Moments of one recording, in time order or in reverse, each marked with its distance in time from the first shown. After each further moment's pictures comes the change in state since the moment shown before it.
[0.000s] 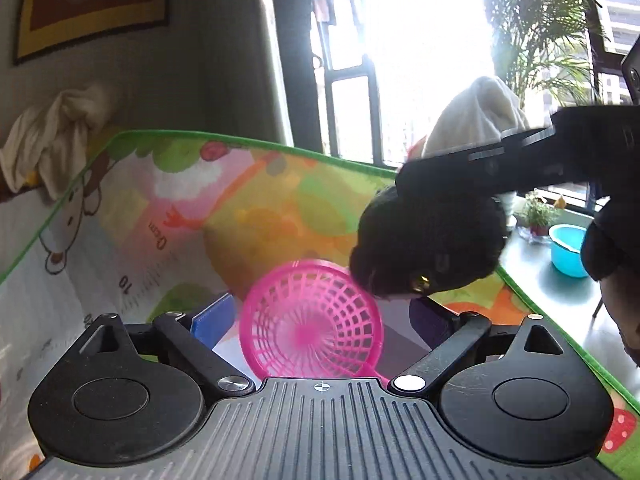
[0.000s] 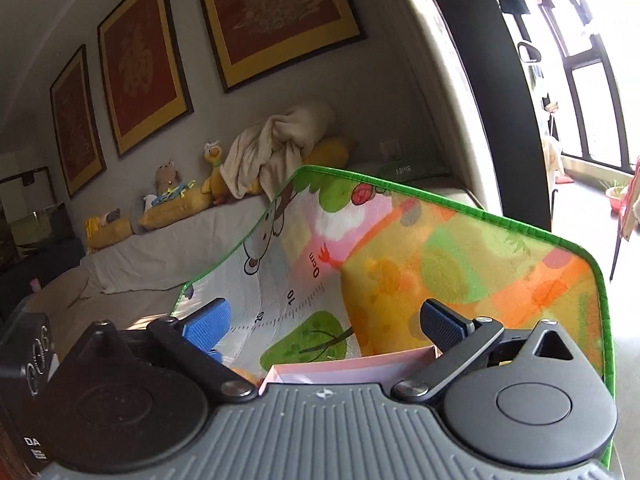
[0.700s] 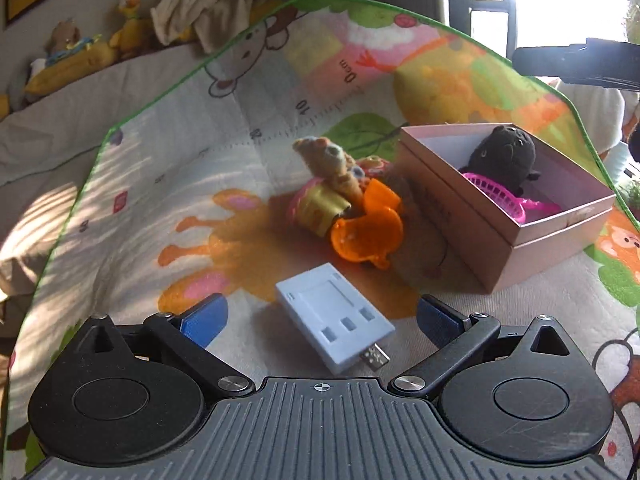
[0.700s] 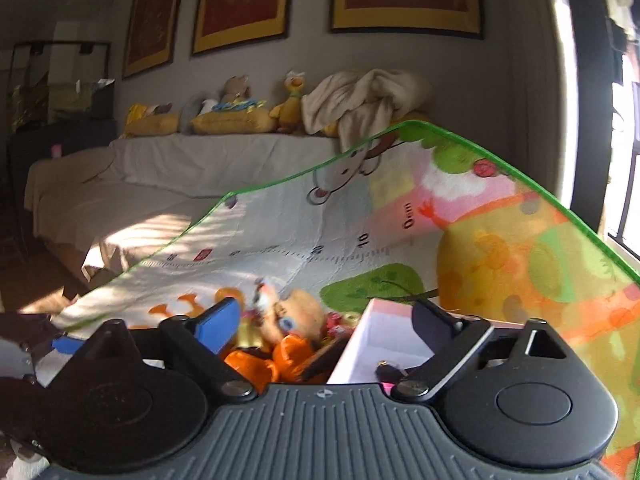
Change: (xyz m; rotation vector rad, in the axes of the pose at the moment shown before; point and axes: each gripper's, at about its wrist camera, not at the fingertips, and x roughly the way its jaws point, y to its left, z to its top) left arm -0.119 0.069 -0.123 -0.264 0.279 0.331; right arm 0.026 0.147 -0.092 -0.397 0.128 0.073
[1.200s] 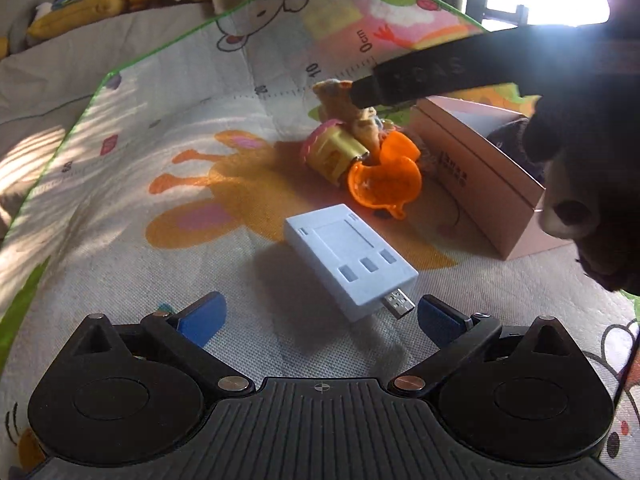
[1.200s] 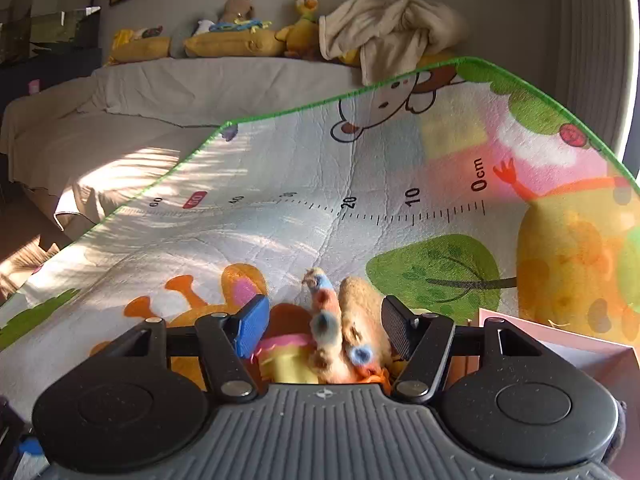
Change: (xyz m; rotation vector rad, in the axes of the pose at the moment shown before) left arm 0.020 0.021 -0.034 -0.112 0.041 -0.076; right arm 0.147 0.061 0.027 -0.003 0.222 -0.080
